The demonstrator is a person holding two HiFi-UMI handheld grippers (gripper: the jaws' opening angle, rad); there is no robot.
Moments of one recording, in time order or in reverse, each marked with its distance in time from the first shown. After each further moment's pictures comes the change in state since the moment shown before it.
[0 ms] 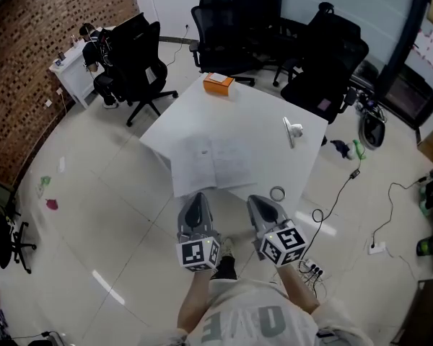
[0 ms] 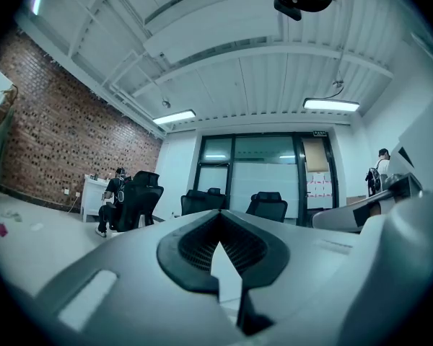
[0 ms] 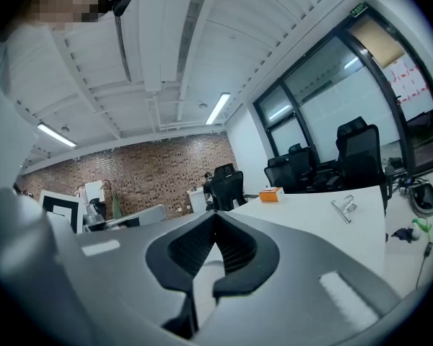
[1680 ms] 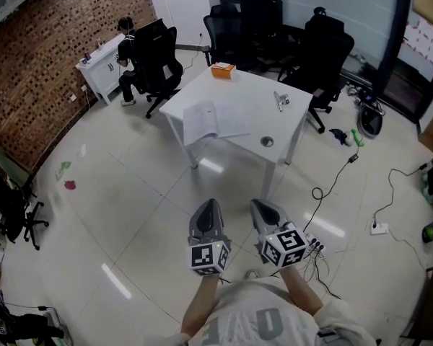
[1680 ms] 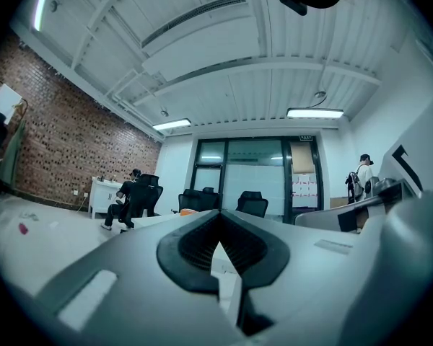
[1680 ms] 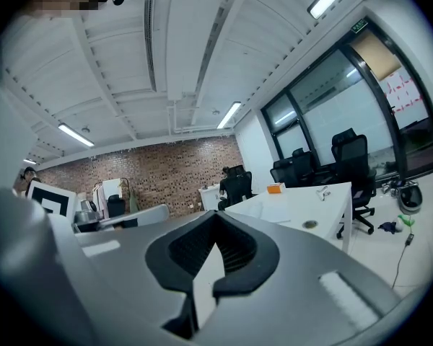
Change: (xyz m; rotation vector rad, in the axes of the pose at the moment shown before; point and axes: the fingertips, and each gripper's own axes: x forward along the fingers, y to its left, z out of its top) left arm -0.295 -0.141 0.020 0.008 0.021 -0.008; right arm -0.277 0.133 -0.058 -0.023 -0.002 0.038
